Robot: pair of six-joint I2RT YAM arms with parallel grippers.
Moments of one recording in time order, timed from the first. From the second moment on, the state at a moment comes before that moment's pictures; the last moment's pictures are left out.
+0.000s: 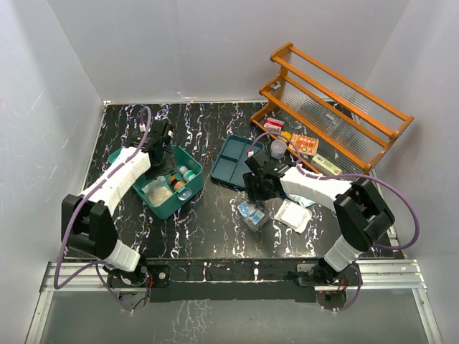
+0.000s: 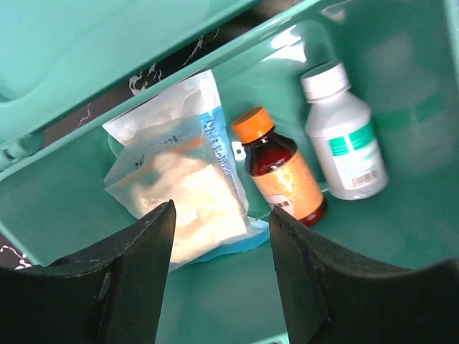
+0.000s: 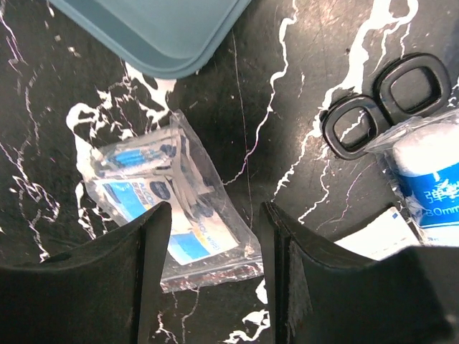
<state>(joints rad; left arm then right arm) -0.32 1.53 1.22 -0.92 -0.30 -0.54 0.67 1.60 1.02 -0.56 0.07 0.42</state>
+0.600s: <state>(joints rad) -0.32 1.32 1.28 -0.87 -0.11 -0.52 0.67 1.68 1.00 -0.52 -0.08 0.16</state>
